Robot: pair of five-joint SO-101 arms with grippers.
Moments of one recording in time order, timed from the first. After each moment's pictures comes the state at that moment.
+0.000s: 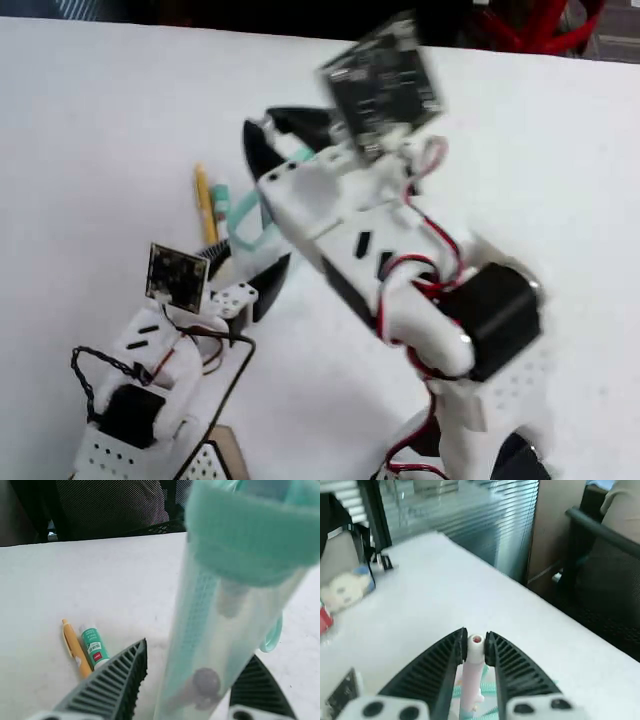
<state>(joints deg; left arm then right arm) 15.3 -99.8 85.3 45.7 3.3 -41.7 -24.2 -26.7 79.1 6.9</state>
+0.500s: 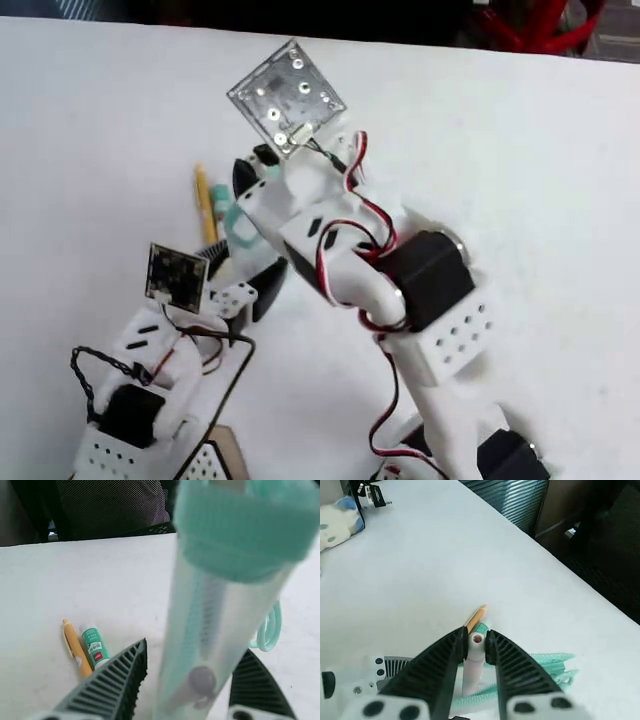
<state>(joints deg) 15.2 -99.8 85.3 45.7 3.3 -41.9 -24.1 -12.9 75.4 11.4</state>
